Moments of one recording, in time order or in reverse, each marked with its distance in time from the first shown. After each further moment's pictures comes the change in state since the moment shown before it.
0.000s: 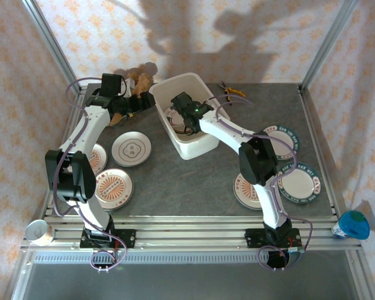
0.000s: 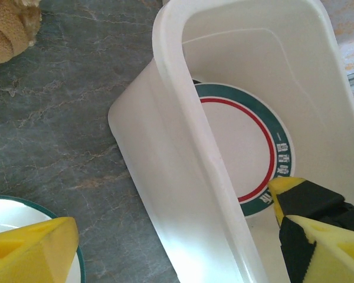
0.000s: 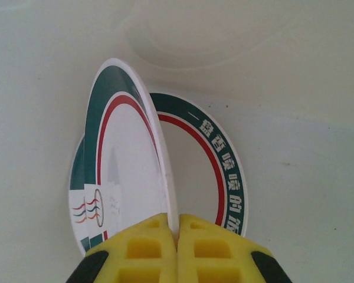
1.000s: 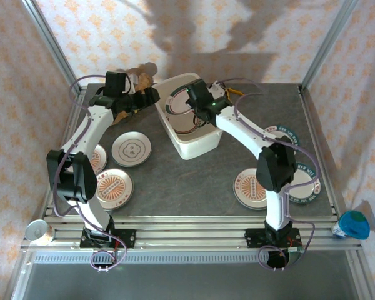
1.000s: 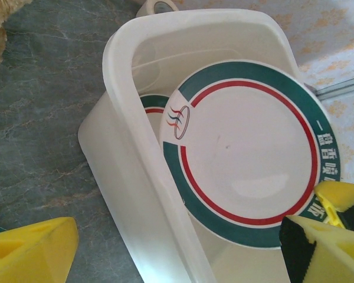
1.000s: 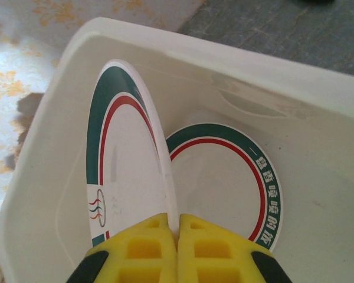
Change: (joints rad) left arm -0.035 0.000 0.014 0.071 -0.007 -0.066; right arm -0.055 -0.200 -0.081 0.132 -0.099 -0.267
